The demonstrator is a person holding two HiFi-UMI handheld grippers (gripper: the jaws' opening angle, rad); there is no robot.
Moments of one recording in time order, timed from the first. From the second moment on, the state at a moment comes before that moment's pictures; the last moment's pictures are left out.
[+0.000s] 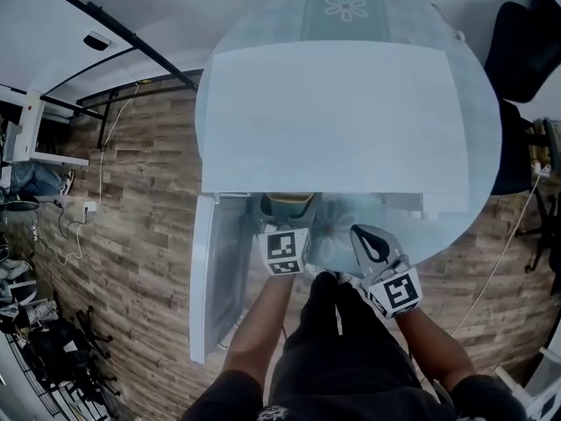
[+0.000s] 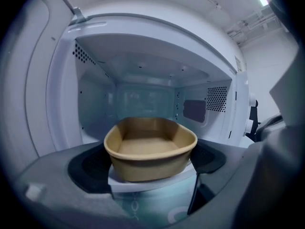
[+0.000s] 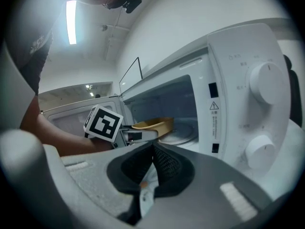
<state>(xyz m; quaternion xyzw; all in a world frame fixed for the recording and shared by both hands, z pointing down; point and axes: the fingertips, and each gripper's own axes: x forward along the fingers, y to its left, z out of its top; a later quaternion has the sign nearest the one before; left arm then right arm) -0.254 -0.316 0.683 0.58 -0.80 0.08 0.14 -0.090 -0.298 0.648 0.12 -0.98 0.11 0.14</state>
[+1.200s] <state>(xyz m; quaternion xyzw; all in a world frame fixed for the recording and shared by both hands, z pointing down) -0.232 -0.309 0.701 0.56 -0.81 0.09 0.16 -0.082 -0.313 0.630 0.14 -0.98 0.10 0.12</state>
